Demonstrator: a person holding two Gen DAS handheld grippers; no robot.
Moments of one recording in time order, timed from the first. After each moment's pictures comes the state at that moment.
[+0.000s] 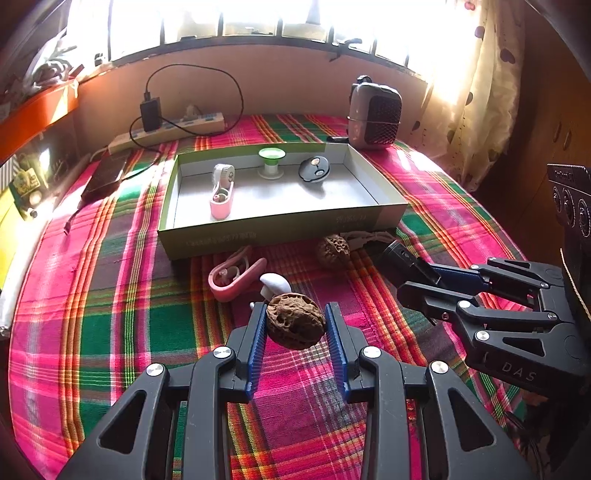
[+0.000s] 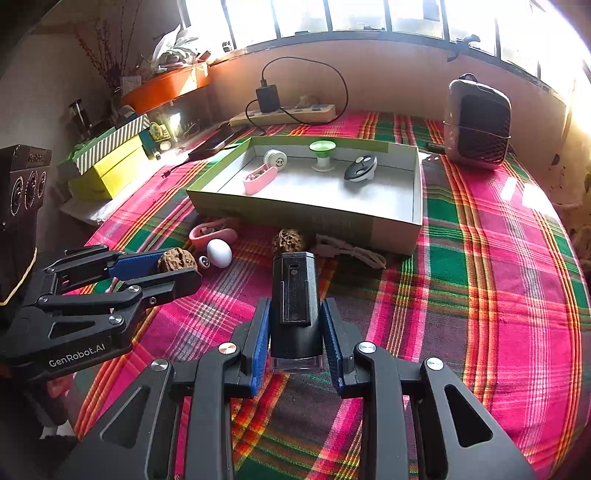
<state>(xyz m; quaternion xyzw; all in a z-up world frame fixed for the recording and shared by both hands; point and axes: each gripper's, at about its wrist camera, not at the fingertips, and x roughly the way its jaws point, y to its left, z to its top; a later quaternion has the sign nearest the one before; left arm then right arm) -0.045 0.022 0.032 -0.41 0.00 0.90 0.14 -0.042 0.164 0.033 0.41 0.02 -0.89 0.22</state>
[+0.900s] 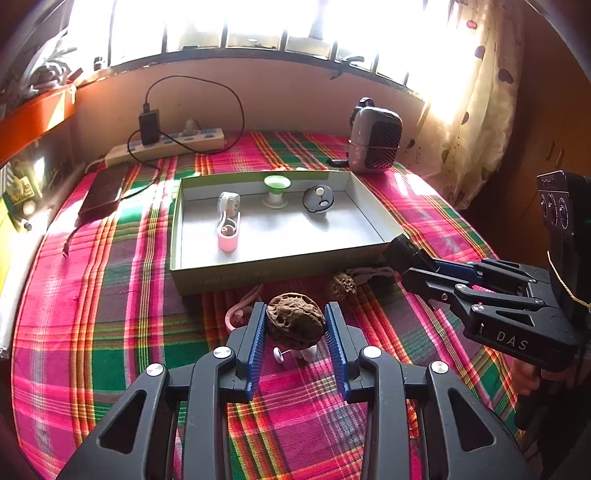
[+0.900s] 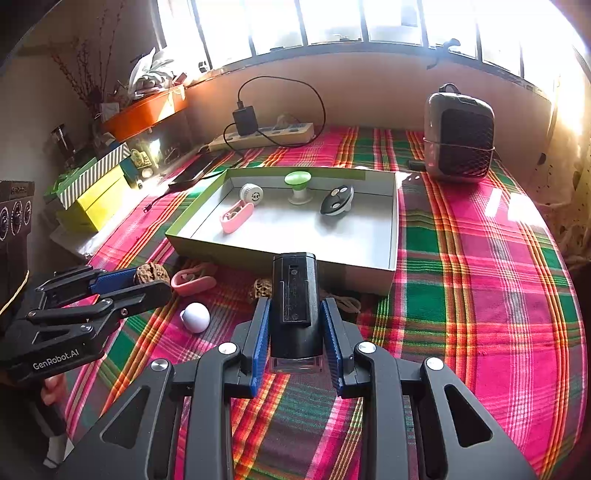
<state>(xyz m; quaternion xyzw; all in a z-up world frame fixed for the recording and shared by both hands) -0.067 0.007 0.052 -0.39 -0.02 0.91 0.17 -0.071 0.172 0.052 0.40 0.00 -0.90 0.19</state>
